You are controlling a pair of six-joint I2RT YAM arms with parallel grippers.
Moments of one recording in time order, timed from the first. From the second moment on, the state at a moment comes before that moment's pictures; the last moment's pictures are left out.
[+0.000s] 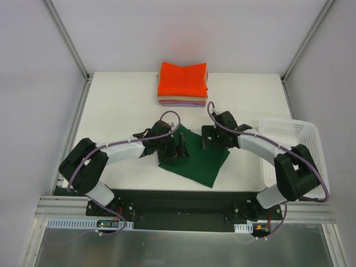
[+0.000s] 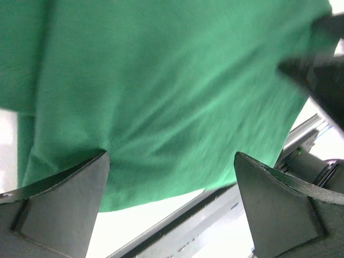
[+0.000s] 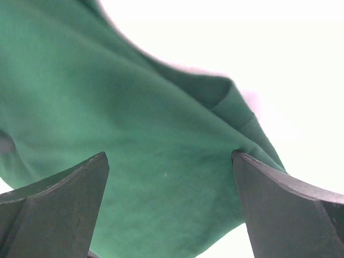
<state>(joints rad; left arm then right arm) -0.67 1.61 0.83 -0.14 0.34 -0.85 0.53 1.47 0.84 -0.42 -0.05 0.42</state>
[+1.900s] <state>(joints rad) -0.55 1.72 0.93 -0.25 0.39 -0.51 0.49 1.38 0.65 -0.24 -0.14 0.68</state>
